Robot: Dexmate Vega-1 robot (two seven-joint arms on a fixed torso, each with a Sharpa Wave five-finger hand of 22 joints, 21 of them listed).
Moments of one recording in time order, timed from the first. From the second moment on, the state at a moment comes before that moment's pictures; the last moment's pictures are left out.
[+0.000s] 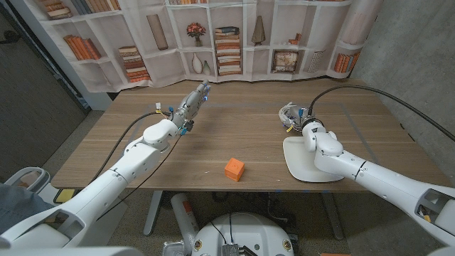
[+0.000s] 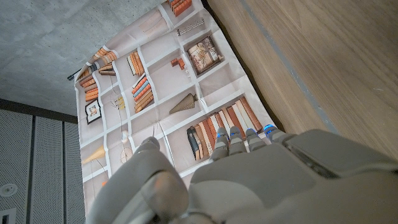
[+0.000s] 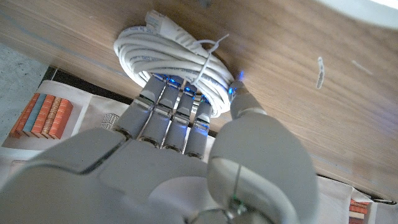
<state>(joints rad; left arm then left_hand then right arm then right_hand) 0.84 0.63 0.44 -1.58 -0.55 -0.08 0.01 0.27 -0.05 0.20 0.10 0.30 -0.01 0.06 0.20 0.19 -0.04 0.00 0.20 0.19 -0.16 0.01 0.19 0.18 -0.17 0.00 0.22 0.18 -0.65 -0.74 -0.88 -1.66 -0.65 -0.67 -0.02 0.78 0.05 0.44 -0.16 0.20 0.79 -0.09 0.31 0.20 0.76 -0.07 0.40 0.24 0.77 -0.08 0.41 0.33 0.73 -0.07 0.47 0.21</state>
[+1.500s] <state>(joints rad) 0.82 0.62 0.45 -1.56 -0.54 -0.08 0.00 0.28 -0.05 0.19 0.10 0.30 -0.01 0.05 0.20 0.19 -0.04 0.00 0.20 0.19 -0.16 0.01 0.19 0.18 -0.17 0.00 0.21 0.18 -0.67 -0.75 -0.85 -1.69 -0.69 -0.67 -0.10 0.96 0.00 0.40 -0.16 0.18 0.84 -0.06 0.37 0.28 0.94 -0.12 0.47 0.30 0.92 -0.13 0.50 0.45 0.79 -0.09 0.65 0.32</state>
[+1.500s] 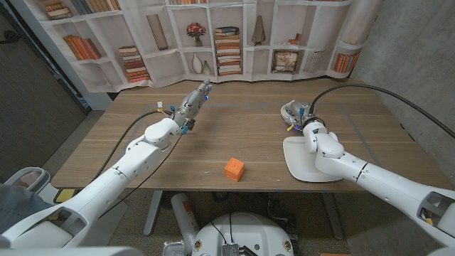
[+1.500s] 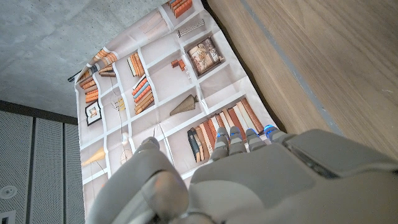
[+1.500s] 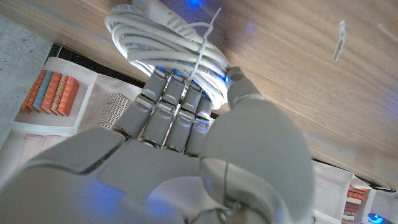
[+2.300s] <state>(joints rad) 0.82 0.62 0.45 -1.55 -0.54 -0.09 -0.01 0.28 -0.05 0.19 0.11 0.30 -0.01 0.05 0.20 0.19 -0.04 0.00 0.20 0.19 -0.16 0.01 0.19 0.18 -0.17 0.00 0.21 0.18 -0.70 -0.82 -0.80 -1.75 -0.69 -0.56 -0.09 0.97 0.00 0.38 -0.16 0.18 0.84 -0.06 0.37 0.28 0.93 -0.13 0.46 0.31 0.91 -0.13 0.49 0.46 0.76 -0.09 0.69 0.34</state>
